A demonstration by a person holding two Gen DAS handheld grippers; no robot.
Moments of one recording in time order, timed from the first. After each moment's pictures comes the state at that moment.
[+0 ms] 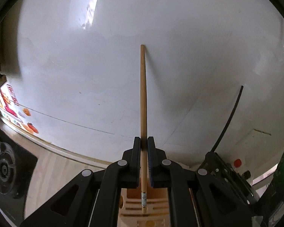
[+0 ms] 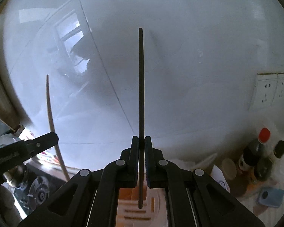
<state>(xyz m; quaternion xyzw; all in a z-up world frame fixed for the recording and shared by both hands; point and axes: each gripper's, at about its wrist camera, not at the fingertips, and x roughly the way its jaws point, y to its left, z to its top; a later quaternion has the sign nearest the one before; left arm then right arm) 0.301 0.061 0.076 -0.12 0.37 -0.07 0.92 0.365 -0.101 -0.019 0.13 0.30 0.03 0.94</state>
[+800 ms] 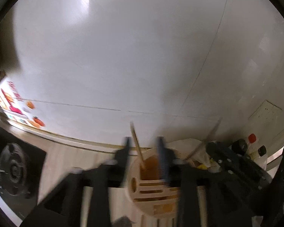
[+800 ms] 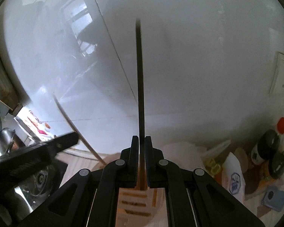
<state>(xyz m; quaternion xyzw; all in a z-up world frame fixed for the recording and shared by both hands) 0.281 0.064 0.051 -0.05 0.42 -0.05 0.90 0.373 -0.091 -0.047 0.11 0.38 0.08 0.92</state>
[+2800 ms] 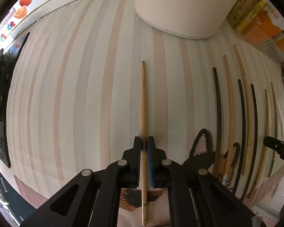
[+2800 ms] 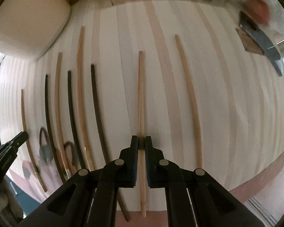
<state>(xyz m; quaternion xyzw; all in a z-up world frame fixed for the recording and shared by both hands) 0.124 0.073 -0.210 0.02 0.68 -0.03 0.74 0.145 -0.212 -0.301 0.11 0.72 -0.06 0.68</state>
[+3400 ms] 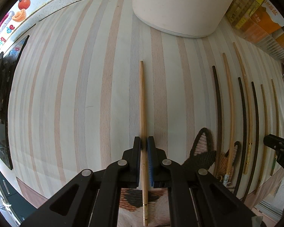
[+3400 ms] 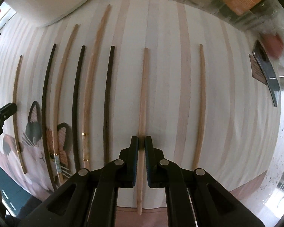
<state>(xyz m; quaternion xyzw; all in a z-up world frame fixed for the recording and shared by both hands) 0.125 0.051 -0.222 0.03 0.68 -0.03 0.74 0.128 -0.156 -0.300 -0.02 0.74 -0.02 0.67</state>
